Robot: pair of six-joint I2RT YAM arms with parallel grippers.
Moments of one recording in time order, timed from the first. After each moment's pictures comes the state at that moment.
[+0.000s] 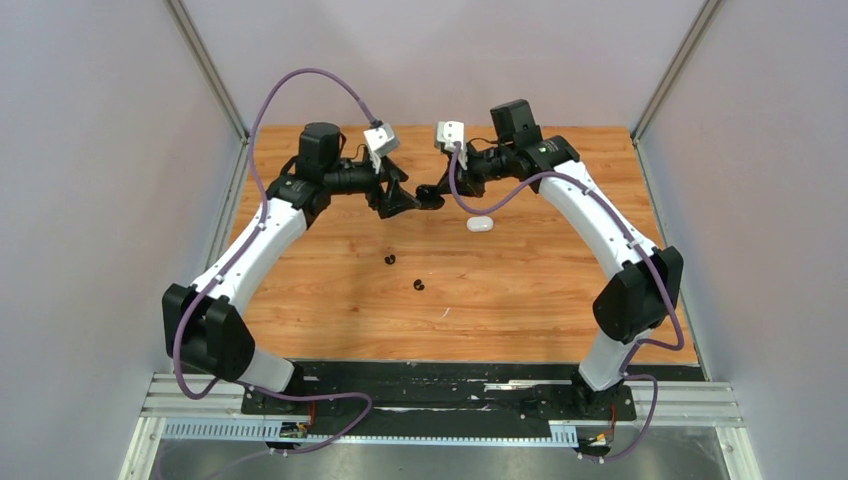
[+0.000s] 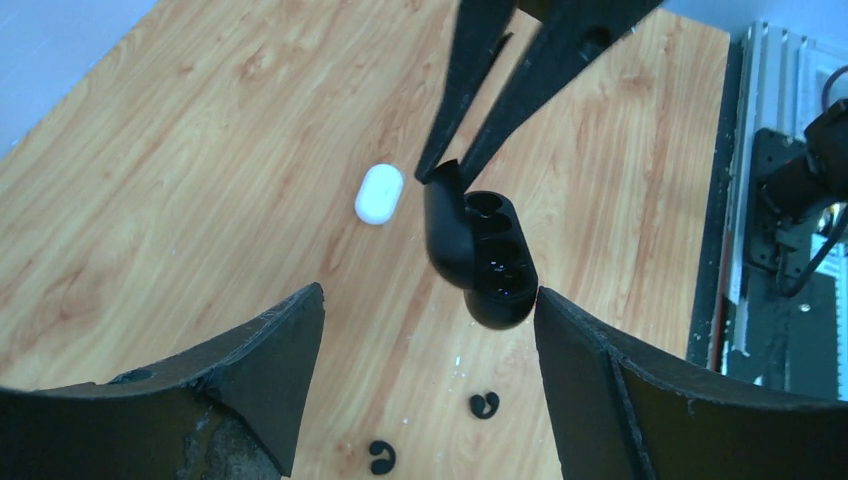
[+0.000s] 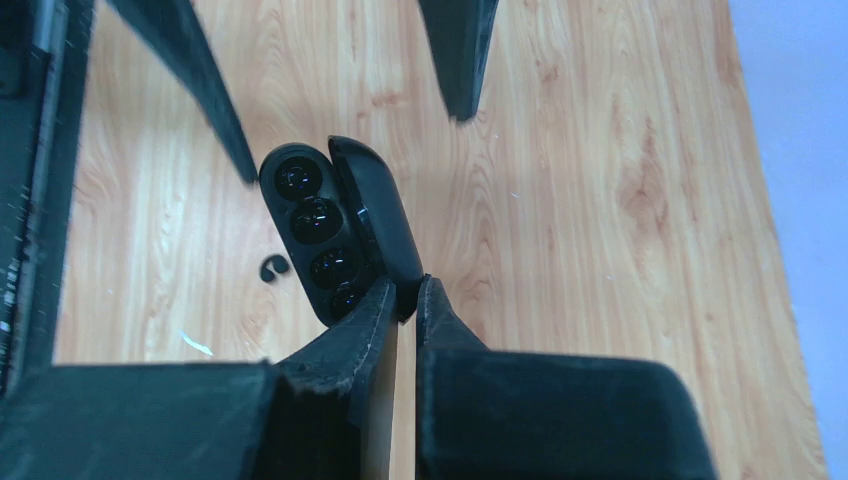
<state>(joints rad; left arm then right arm) -0.36 1.47 1.31 -0.27 0.84 0.25 0.45 1.76 1.78 -0.74 -0.84 -0.73</state>
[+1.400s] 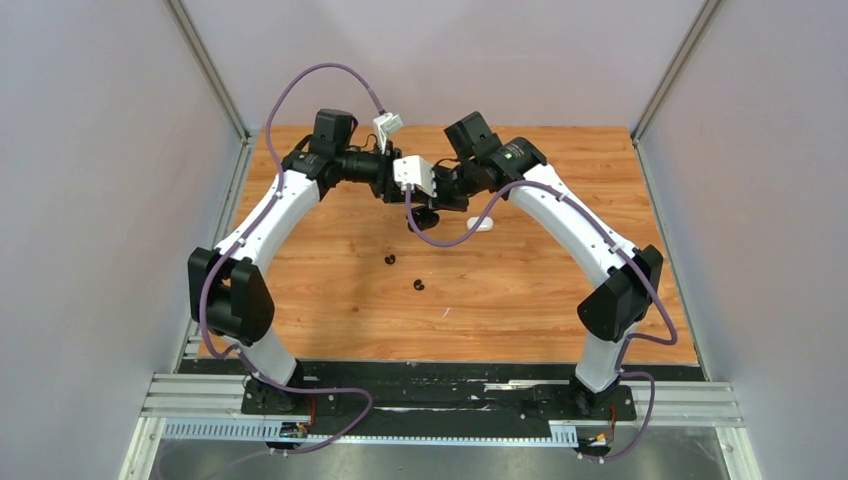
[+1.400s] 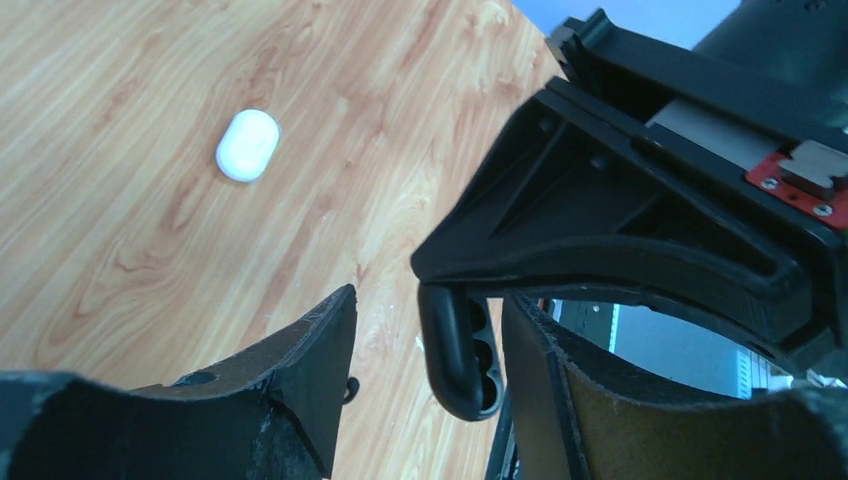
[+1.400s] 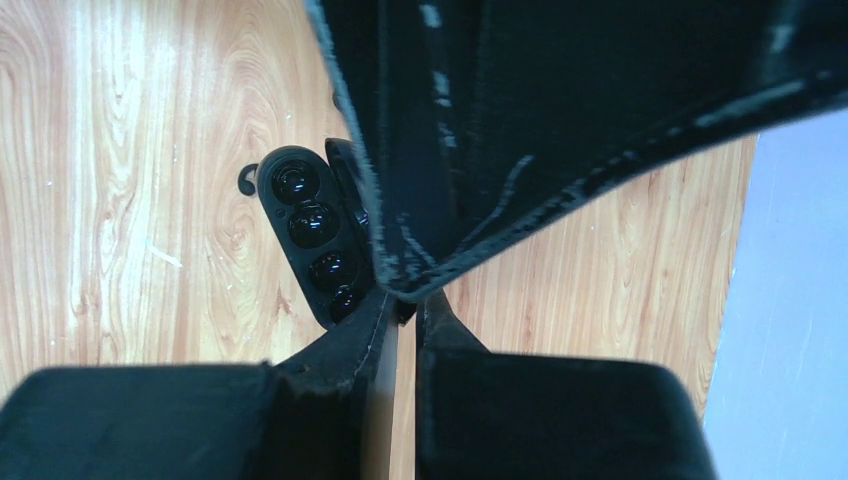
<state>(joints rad) -0.33 1.66 1.53 -0.49 1.01 -0.03 0.66 1.81 1.92 -1.01 -0.46 -0.96</state>
